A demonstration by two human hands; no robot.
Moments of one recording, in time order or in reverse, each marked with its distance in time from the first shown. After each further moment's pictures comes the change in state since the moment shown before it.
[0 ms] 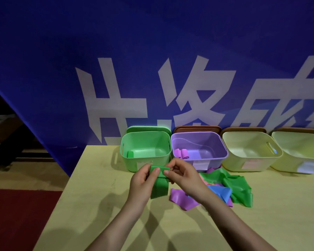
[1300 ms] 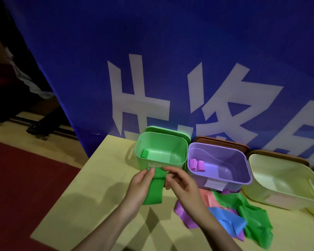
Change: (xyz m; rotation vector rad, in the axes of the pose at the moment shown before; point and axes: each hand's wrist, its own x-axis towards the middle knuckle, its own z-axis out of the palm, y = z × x) left_hand 0.014 -0.002 -0.003 -0.040 0.207 -0.237; right_hand 0.018 0.009 0.008 0.130 -0.085 -0.110
